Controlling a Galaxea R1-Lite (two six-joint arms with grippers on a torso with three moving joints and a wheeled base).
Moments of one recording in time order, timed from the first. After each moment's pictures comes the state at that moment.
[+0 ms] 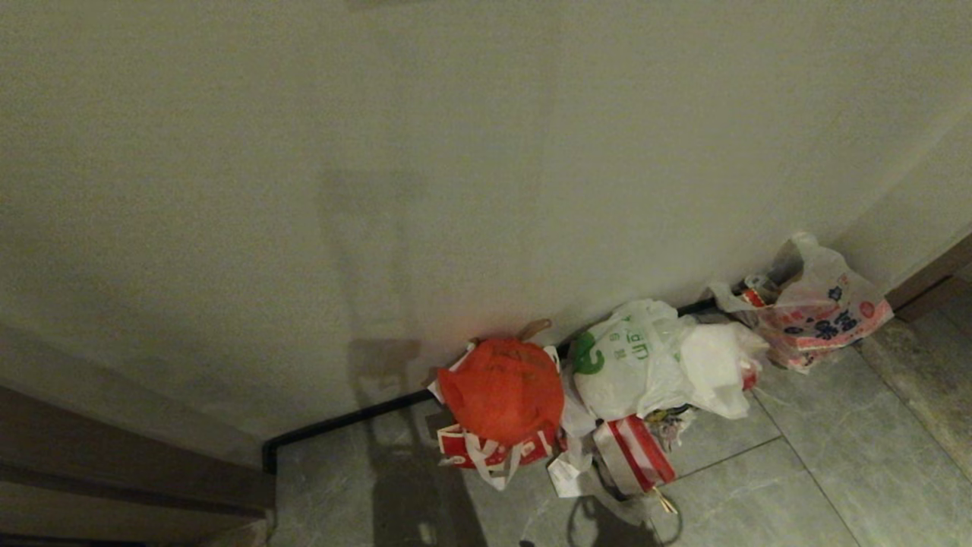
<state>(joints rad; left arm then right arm) 0.00 0.00 0.00 0.00 0.00 -0.01 -0.01 0.03 -0.04 0.07 -0.01 0.03</state>
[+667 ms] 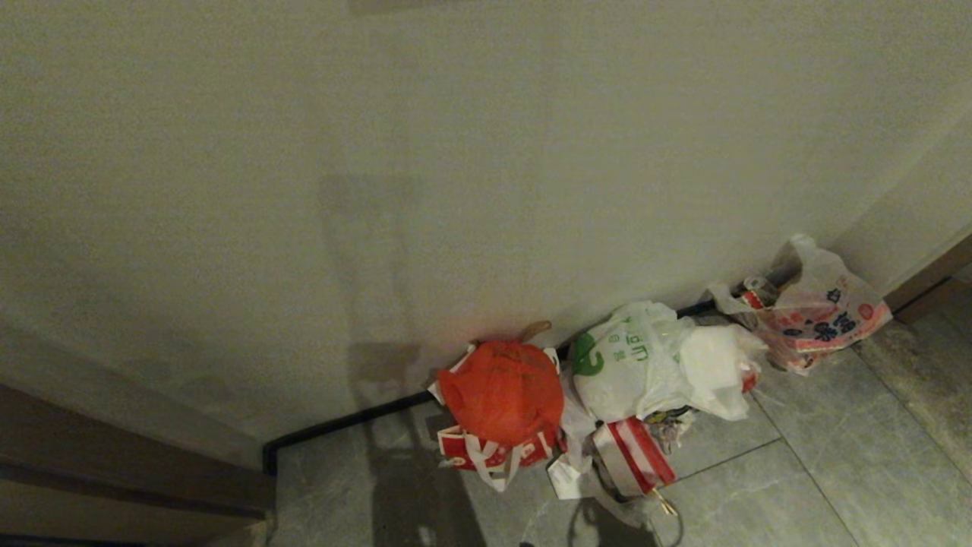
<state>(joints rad) 0.00 0.00 0.00 0.00 0.00 -0.01 -0.01 0.00 -0.03 0.07 -0.01 0.03</state>
